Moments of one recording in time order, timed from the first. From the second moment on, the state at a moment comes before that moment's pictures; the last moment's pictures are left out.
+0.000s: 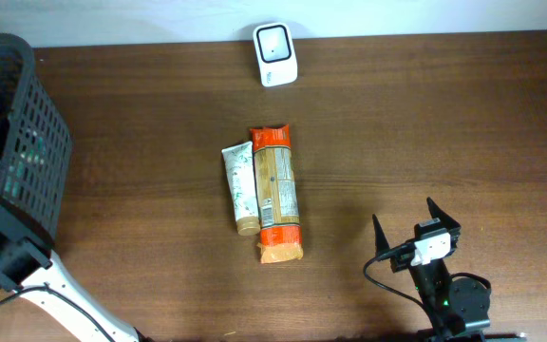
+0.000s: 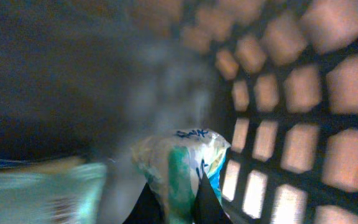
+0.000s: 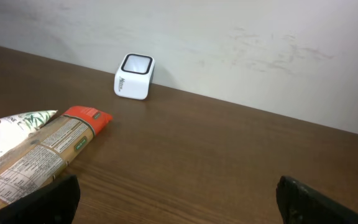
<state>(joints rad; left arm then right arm) 0.69 2.41 2.28 -1.16 0.45 0.37 0.10 0.01 0.01 -0.06 -0.13 -0.16</state>
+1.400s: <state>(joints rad) -0.38 1.98 1.33 -0.61 0.17 -0.37 0.10 0.01 0.01 -0.06 -0.13 -0.16</state>
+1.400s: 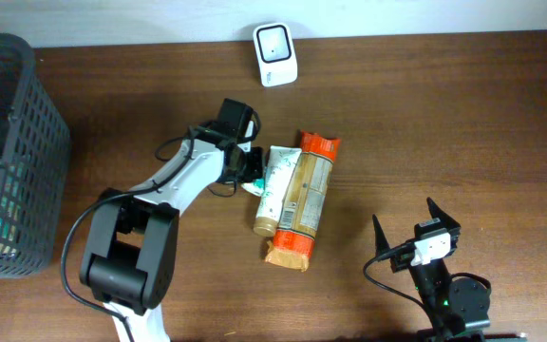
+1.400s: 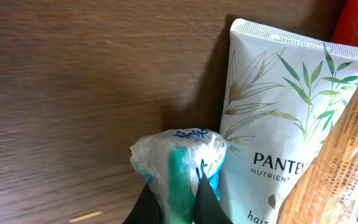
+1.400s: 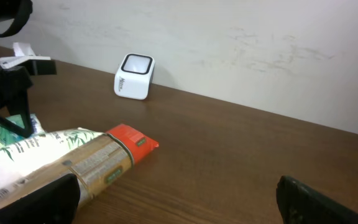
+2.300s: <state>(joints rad) 0.61 1.61 1.92 -0.96 -0.14 -0.11 0.10 0.01 0.01 -0.06 -0.13 -0.16</state>
